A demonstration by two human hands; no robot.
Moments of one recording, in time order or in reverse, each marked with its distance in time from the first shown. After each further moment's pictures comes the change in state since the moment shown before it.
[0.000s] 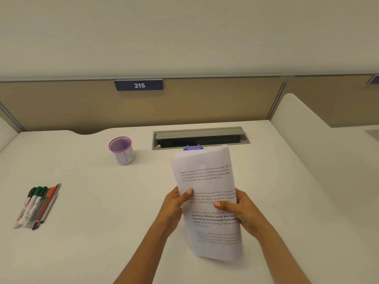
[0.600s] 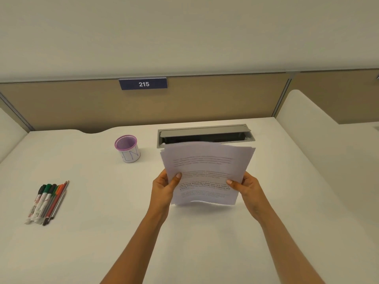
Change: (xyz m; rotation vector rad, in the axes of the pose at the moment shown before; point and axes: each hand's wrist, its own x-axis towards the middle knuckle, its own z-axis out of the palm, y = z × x) left_hand -0.007 0.040 -0.012 0.141 0.231 0.319; right_hand 0.033 -0.001 -0.012 0.006 0.220 -0.197
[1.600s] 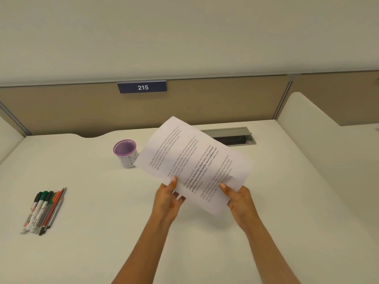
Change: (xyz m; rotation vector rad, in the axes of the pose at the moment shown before) left_hand 0.023 -0.011 0.008 -0.539 0.115 -0.396; right_hand 0.004 0.015 0.034 0.271 0.061 0.053
